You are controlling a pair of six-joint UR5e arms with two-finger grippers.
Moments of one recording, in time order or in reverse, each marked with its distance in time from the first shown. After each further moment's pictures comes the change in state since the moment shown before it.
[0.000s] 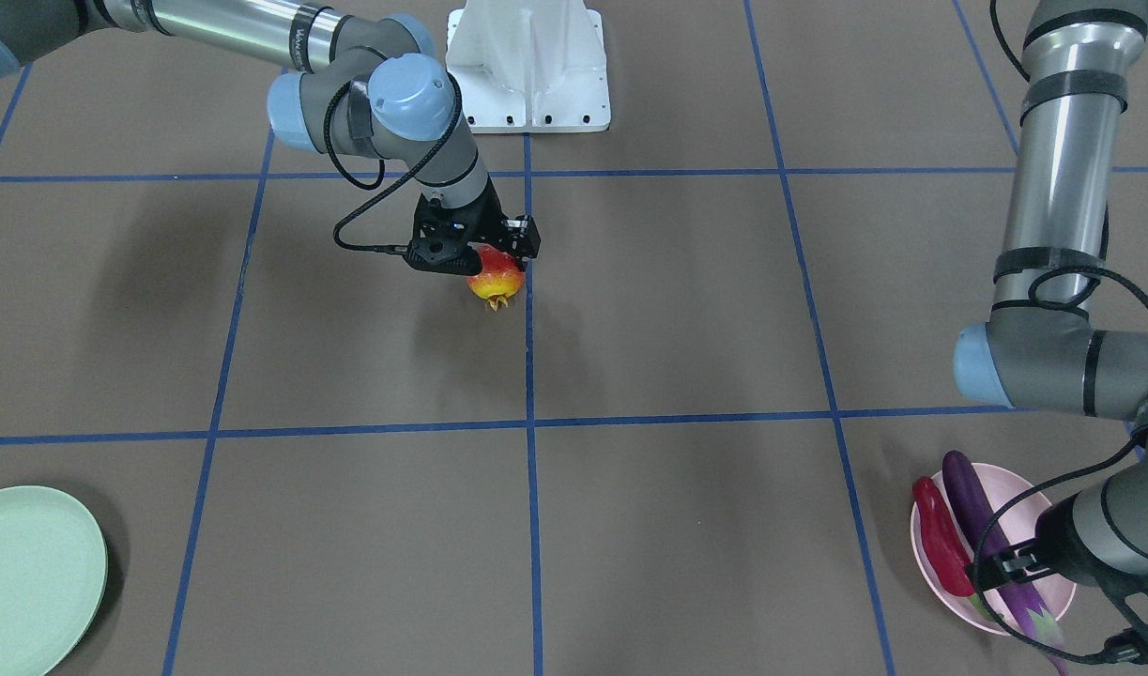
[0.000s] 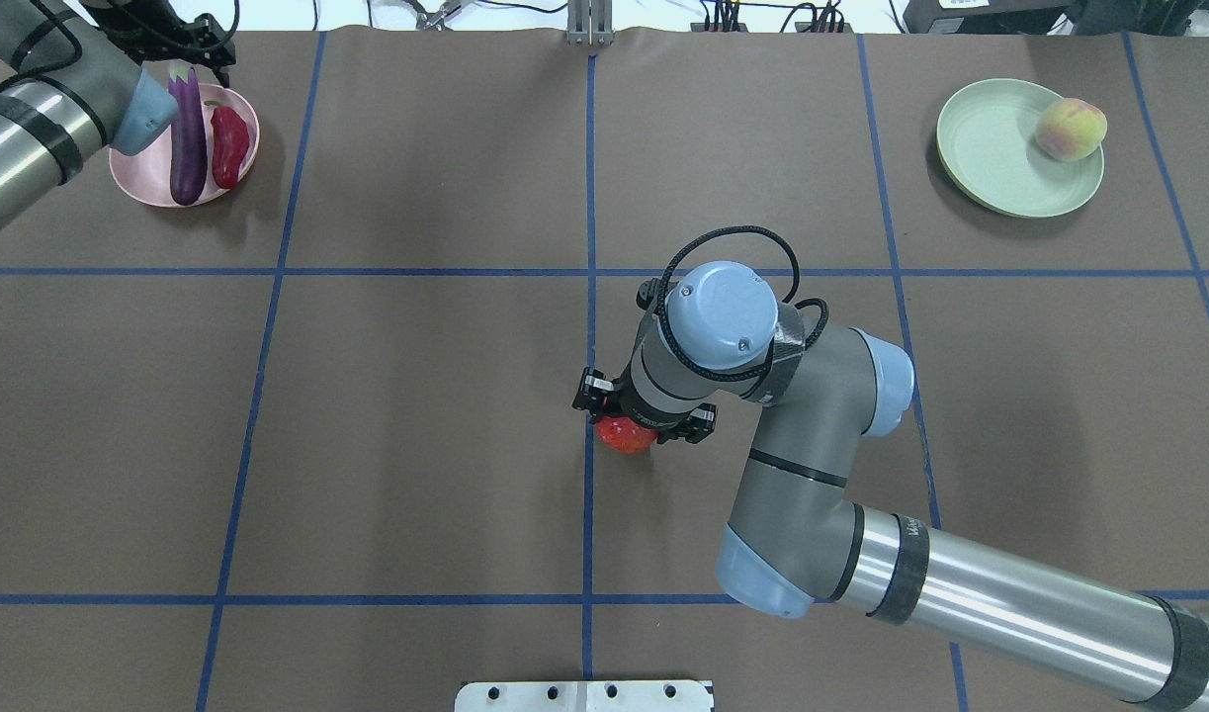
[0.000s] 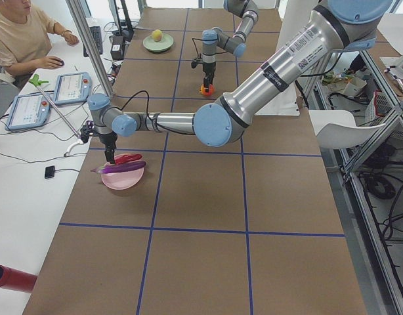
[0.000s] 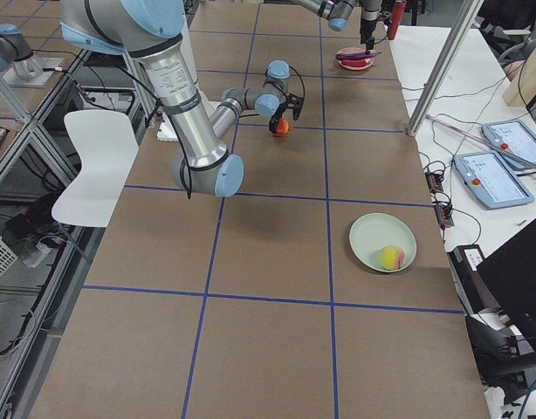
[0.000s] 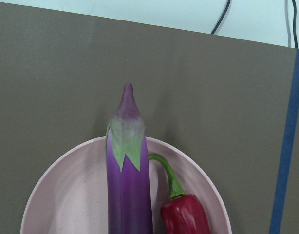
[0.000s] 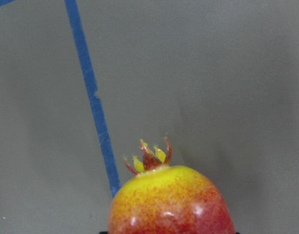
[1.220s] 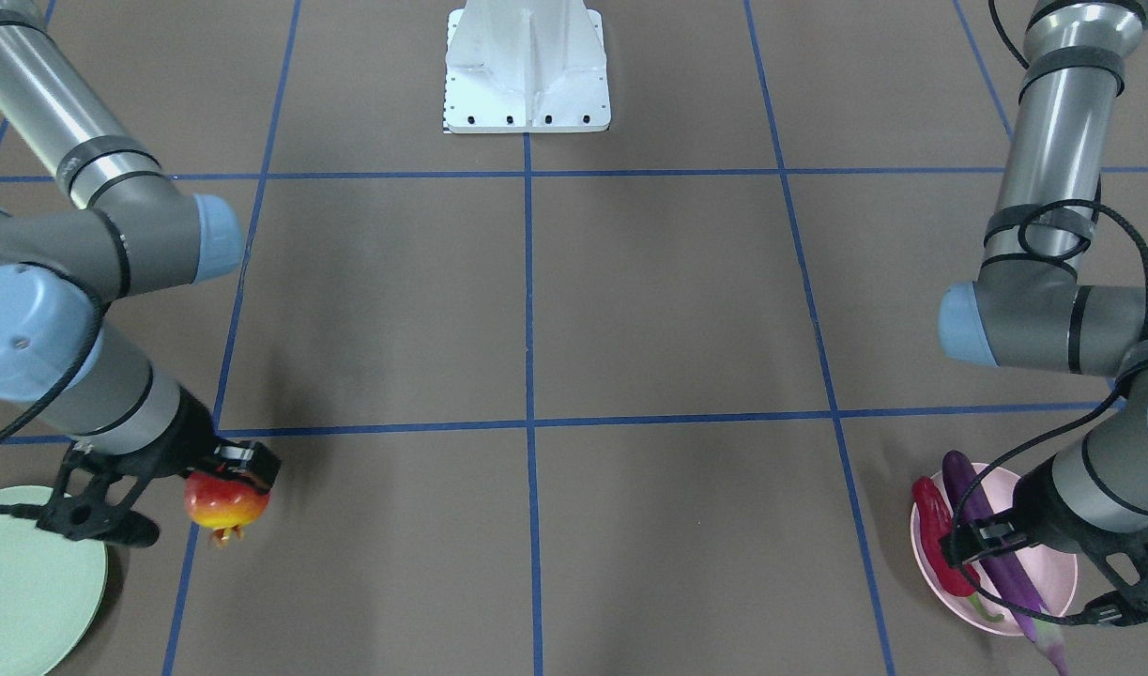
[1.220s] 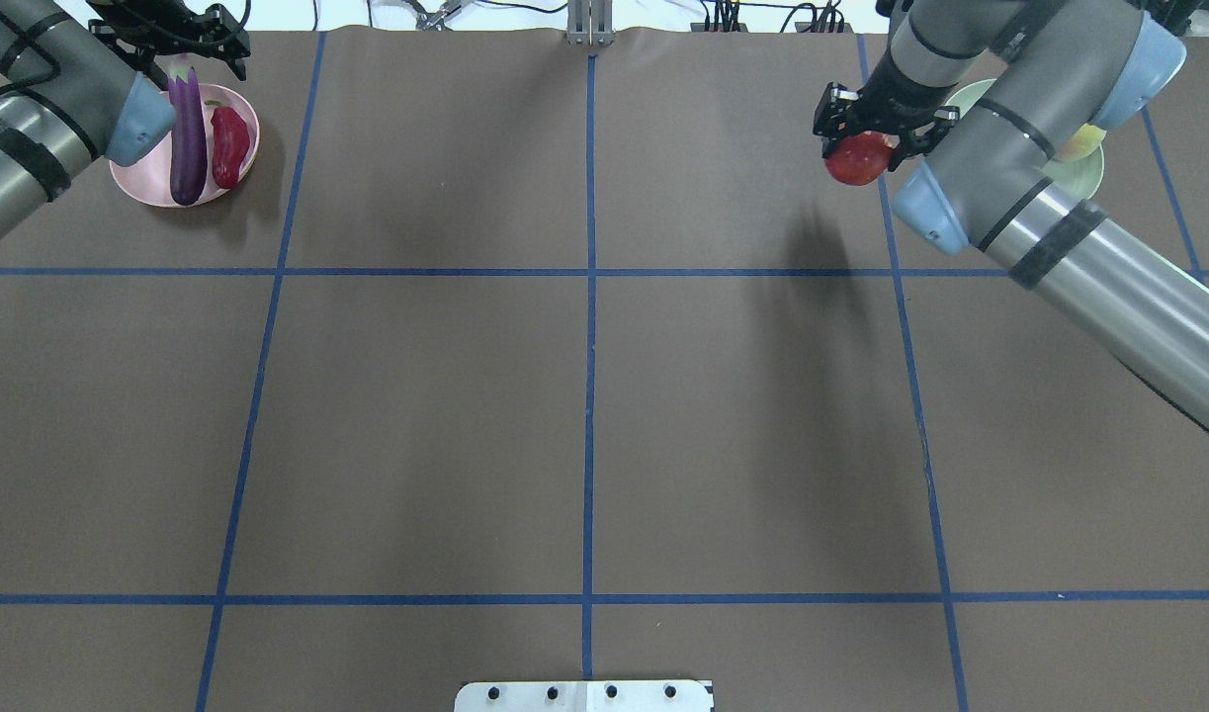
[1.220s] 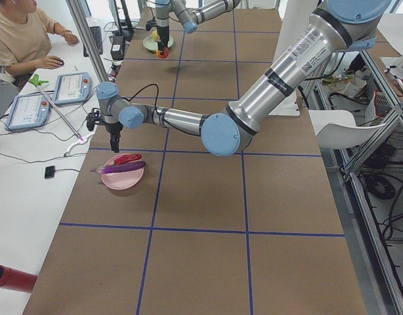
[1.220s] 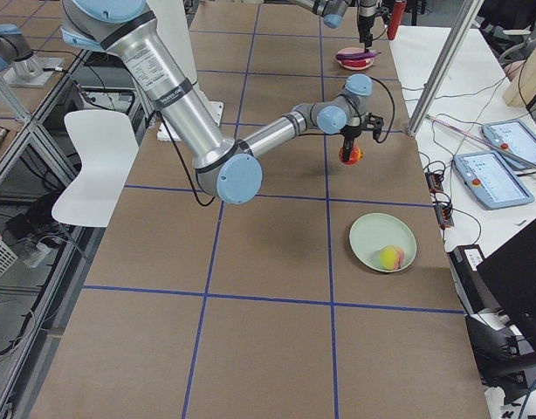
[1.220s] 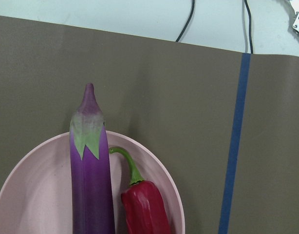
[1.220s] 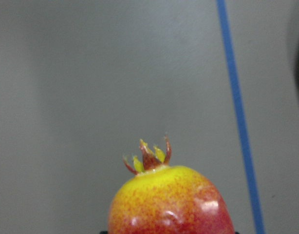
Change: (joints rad) left arm 0.012 0.093 -0.252 0.055 -0.010 -0.058; right arm 0.583 0.034 -0.375 -0.044 0.213 -0.623
